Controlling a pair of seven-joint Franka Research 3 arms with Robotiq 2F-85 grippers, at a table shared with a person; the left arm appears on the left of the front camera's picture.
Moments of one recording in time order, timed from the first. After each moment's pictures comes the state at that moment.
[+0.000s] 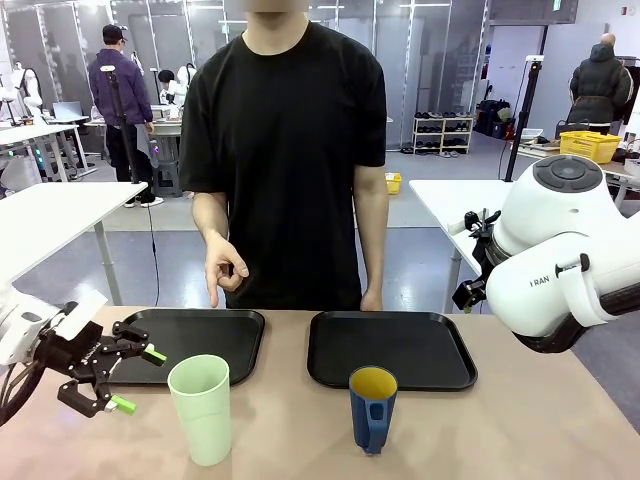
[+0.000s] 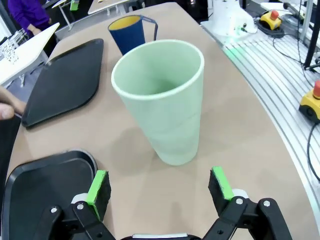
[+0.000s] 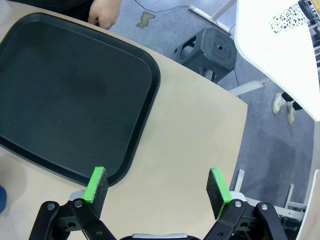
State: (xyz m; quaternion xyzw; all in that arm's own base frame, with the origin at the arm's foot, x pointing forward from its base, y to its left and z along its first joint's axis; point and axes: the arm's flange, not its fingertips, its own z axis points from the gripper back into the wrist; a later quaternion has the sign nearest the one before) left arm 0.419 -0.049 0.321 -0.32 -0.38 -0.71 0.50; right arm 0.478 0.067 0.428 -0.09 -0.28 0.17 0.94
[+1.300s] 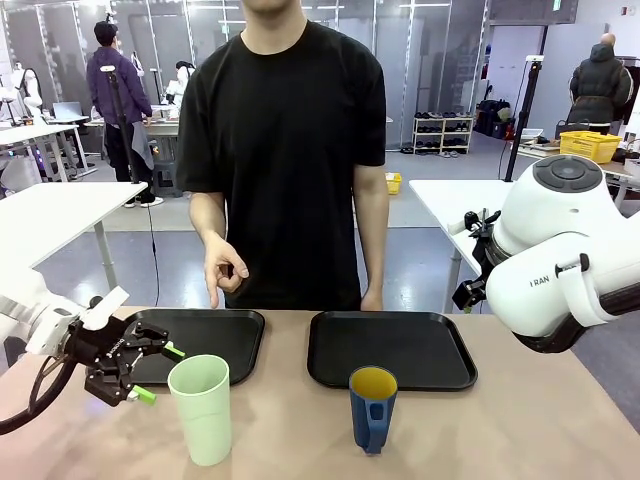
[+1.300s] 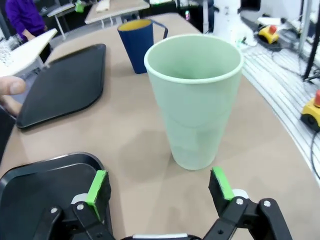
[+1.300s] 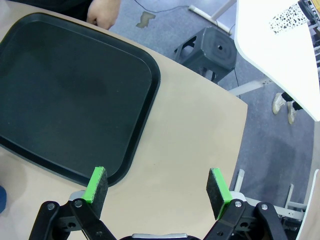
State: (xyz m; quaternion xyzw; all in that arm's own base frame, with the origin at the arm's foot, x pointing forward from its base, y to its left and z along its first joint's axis) left arm 0.462 -0.058 0.293 -0.37 -0.38 -0.69 0.50; right arm 0.478 0.067 0.428 -0.09 -0.28 0.17 0.94
